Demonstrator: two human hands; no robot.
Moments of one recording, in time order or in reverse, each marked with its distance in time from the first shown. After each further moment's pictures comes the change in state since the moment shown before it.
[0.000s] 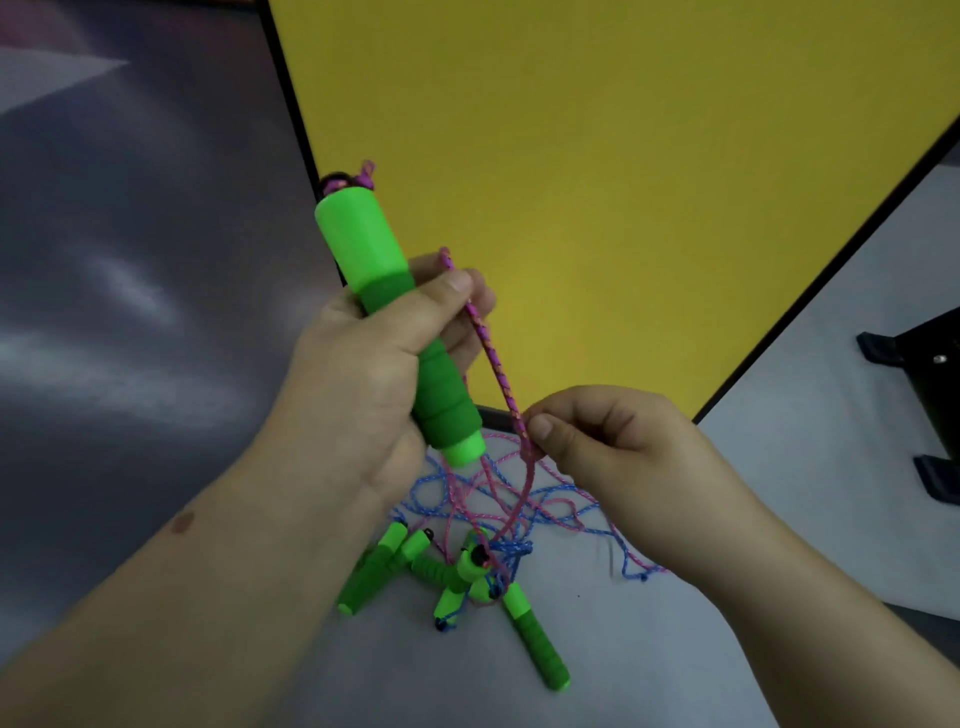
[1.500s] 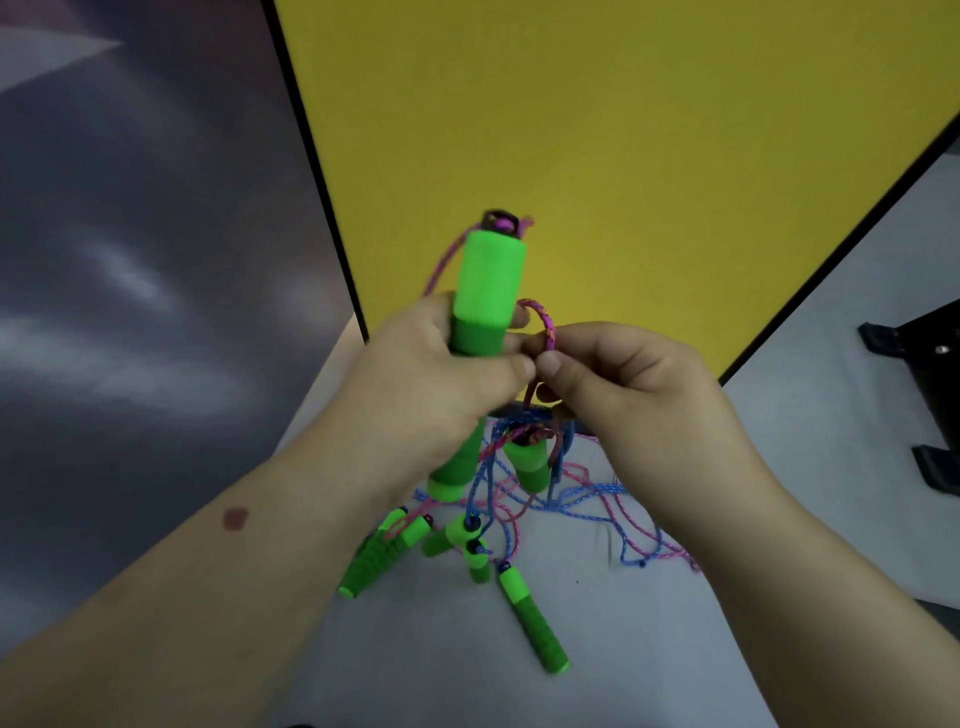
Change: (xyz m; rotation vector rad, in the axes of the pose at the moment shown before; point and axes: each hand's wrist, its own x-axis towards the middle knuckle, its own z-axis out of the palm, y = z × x) left_hand 0.007 -0.020 -0.017 0.609 -0.218 0.029; right_hand 0.013 -0.008 0.006 0.262 0.143 -0.076
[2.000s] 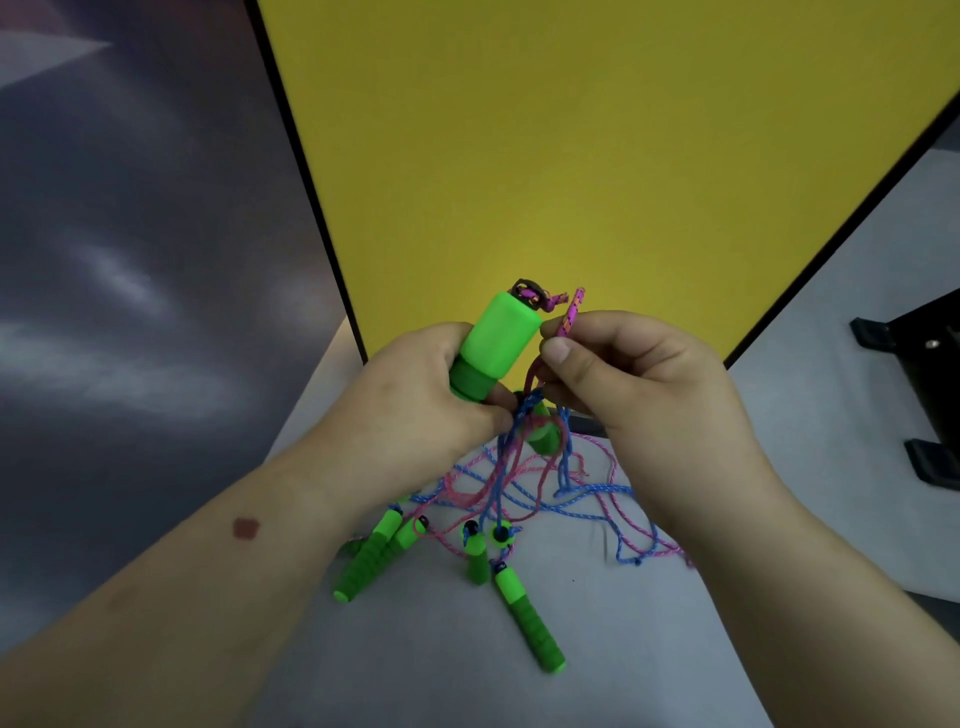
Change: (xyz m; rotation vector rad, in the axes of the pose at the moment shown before) left_hand 0.002 -0.008 -0.005 0.500 -0.113 -0.034; right_hand -0.001 -0.003 -0.002 0.094 0.154 0.037
